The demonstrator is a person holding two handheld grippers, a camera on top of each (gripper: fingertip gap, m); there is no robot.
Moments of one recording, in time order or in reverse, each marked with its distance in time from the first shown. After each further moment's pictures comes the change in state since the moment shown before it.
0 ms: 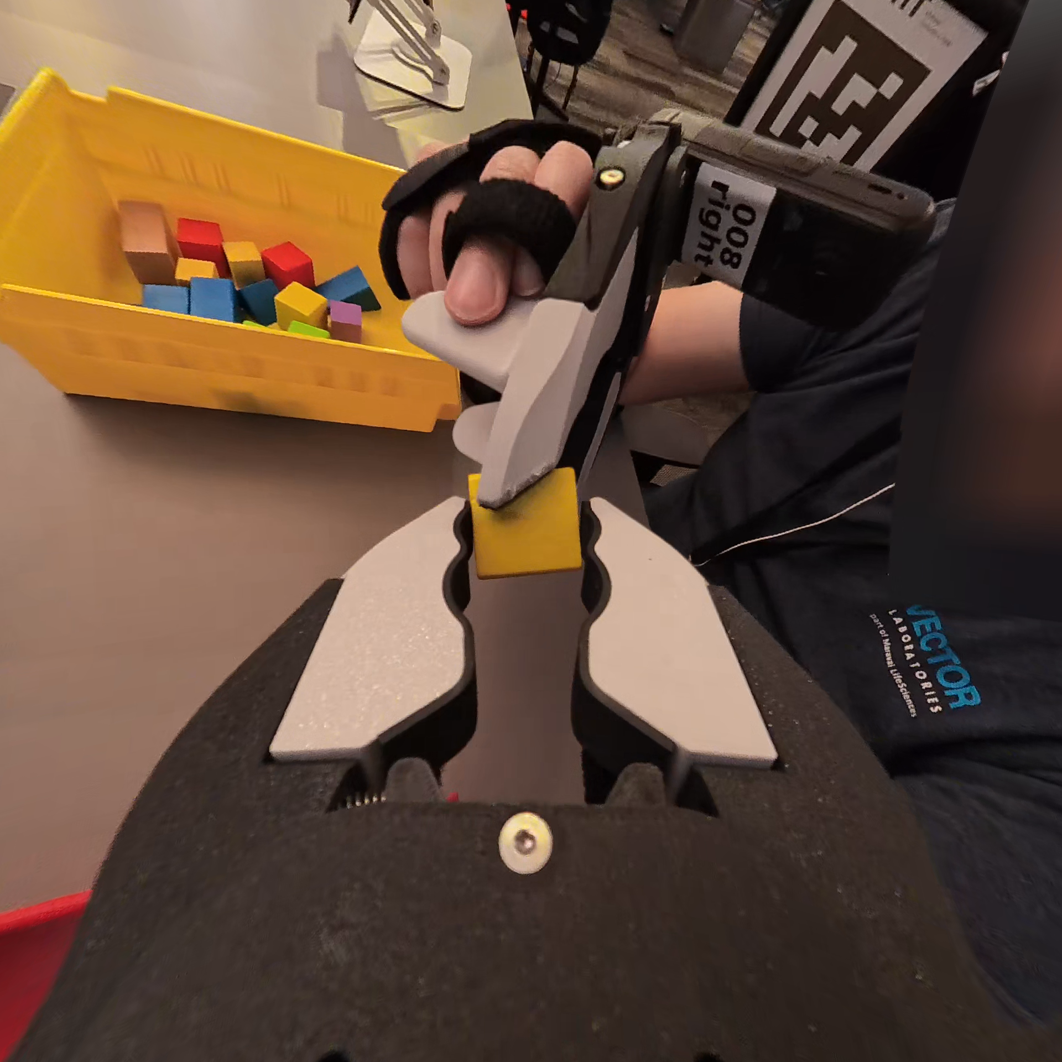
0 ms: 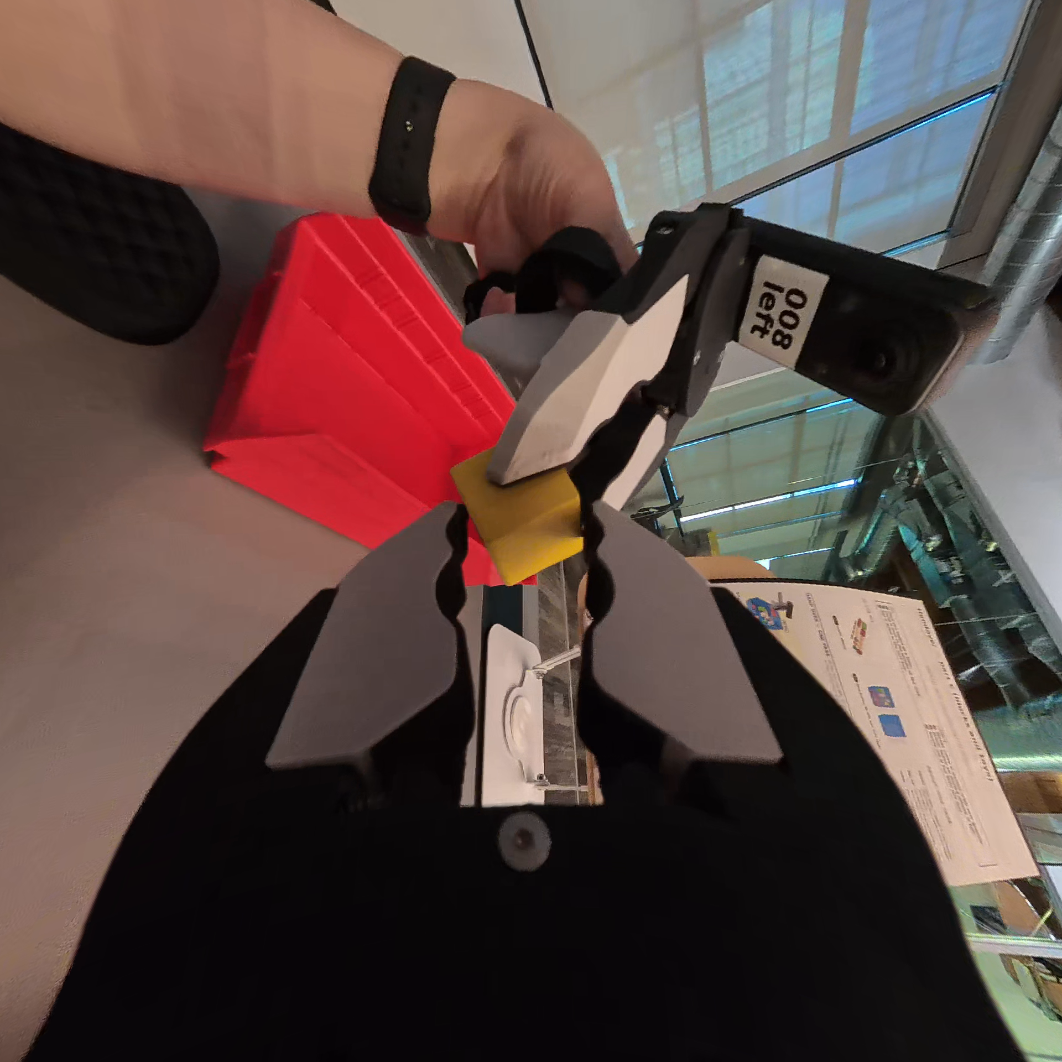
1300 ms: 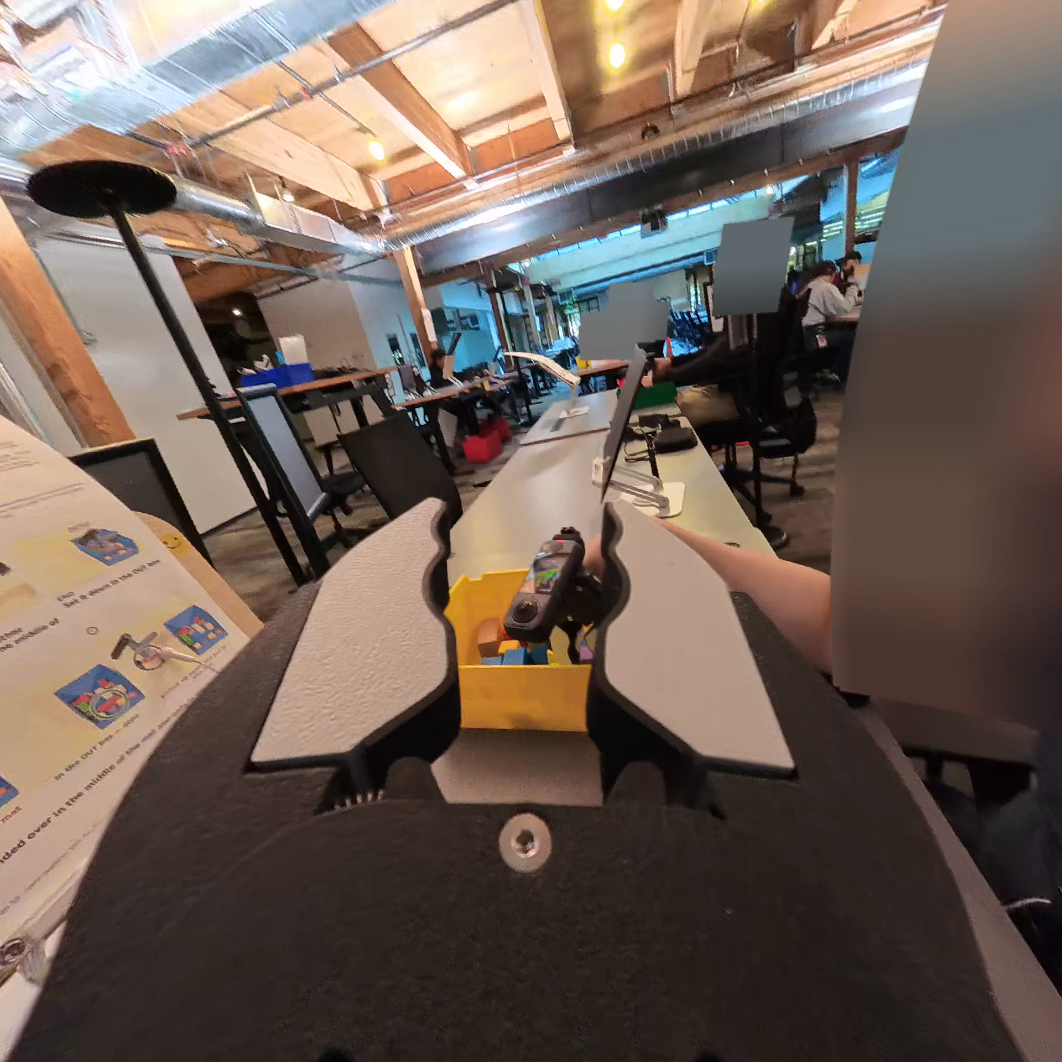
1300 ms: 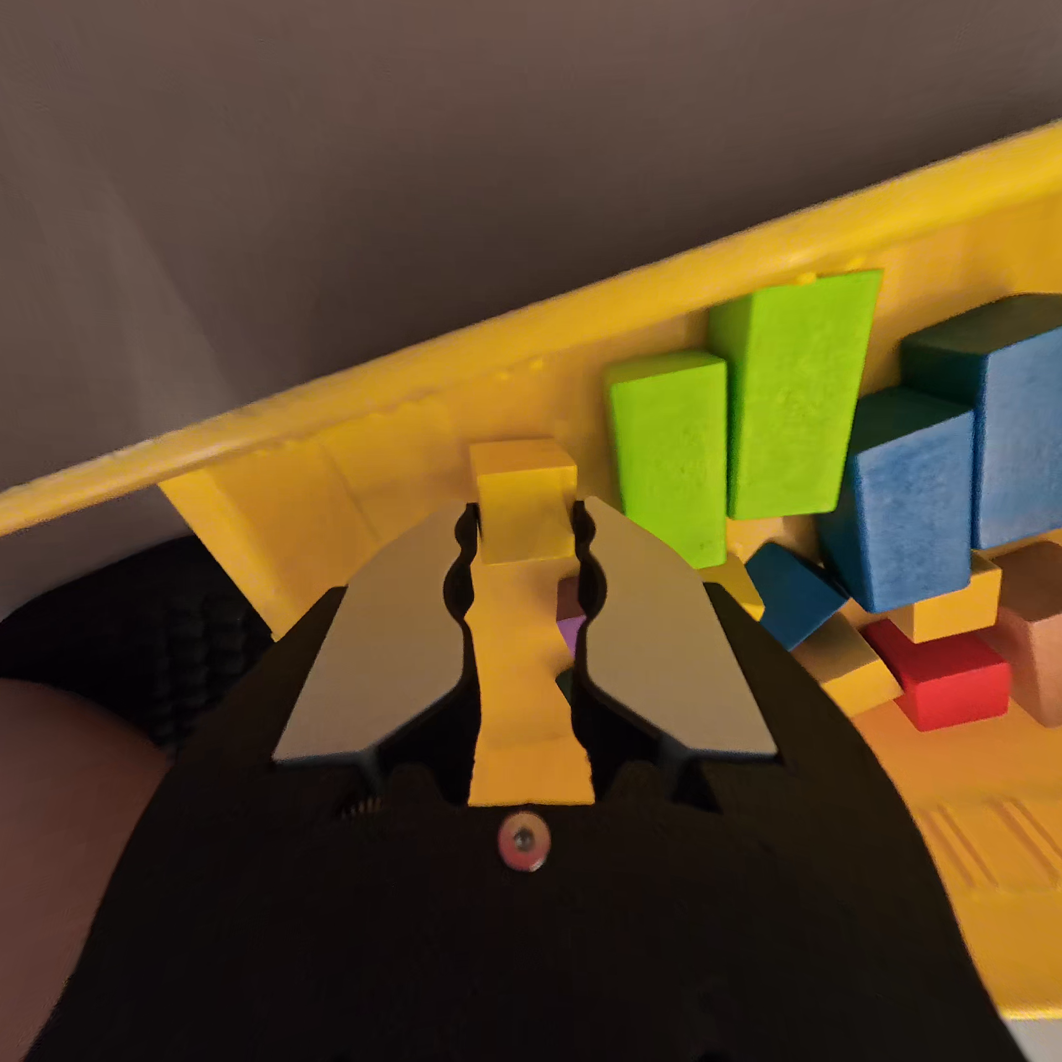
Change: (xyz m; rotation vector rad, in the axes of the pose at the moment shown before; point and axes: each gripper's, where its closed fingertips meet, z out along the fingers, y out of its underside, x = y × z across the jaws) left arm 0.033 -0.090 -0.092 0.727 -0.446 0.470; right arm -0.166 0.233 -0.165 -1.093 -0.877 0.957
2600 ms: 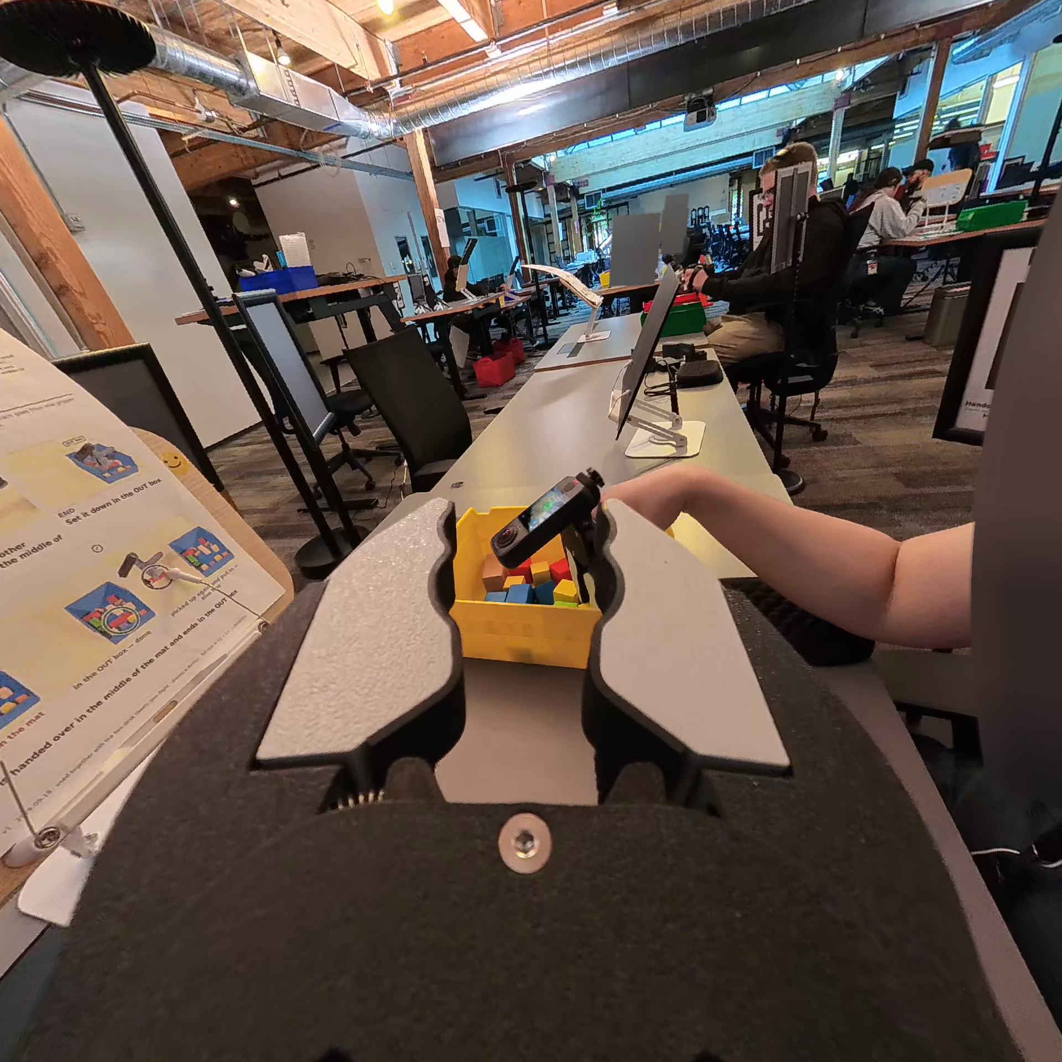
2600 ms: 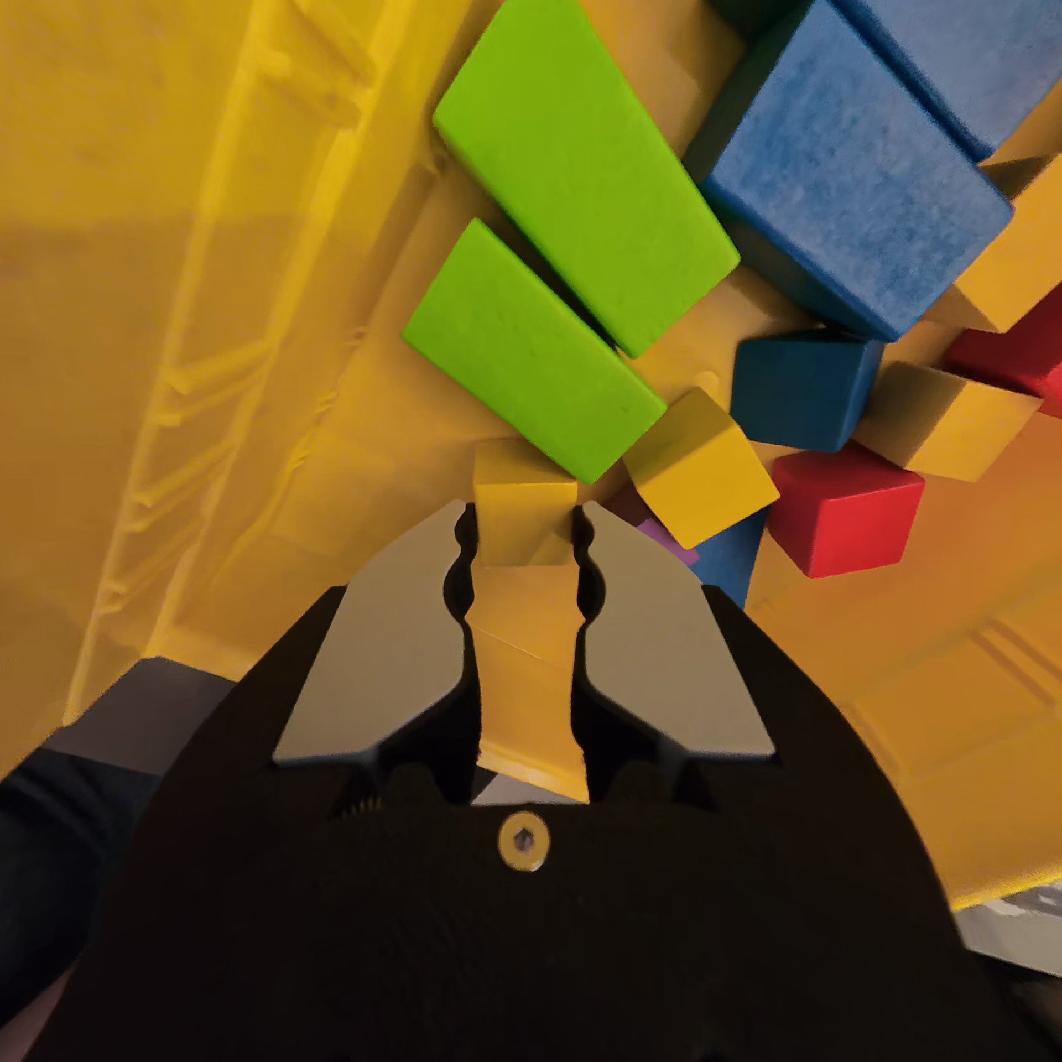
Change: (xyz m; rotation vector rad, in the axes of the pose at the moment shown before) left arm -0.006 0.022 0.005 -0.157 -0.045 -0.036; right arm 0.012 0.023 0.002 -0.061 0.087 0.635
